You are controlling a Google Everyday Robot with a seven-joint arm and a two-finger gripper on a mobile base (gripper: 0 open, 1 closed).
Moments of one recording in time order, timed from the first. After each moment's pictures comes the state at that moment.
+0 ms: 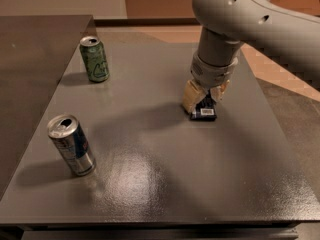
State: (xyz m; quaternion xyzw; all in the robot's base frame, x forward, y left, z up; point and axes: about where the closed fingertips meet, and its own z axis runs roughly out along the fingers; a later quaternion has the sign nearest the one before) arm 0.552 -0.127 0.828 -0.23 0.97 -0.01 0.06
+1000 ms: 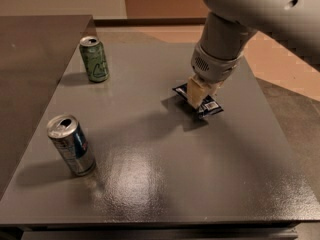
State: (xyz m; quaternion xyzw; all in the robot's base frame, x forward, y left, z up) arm 0.526 -0.107 0.871 -0.33 0.94 0.02 0.10
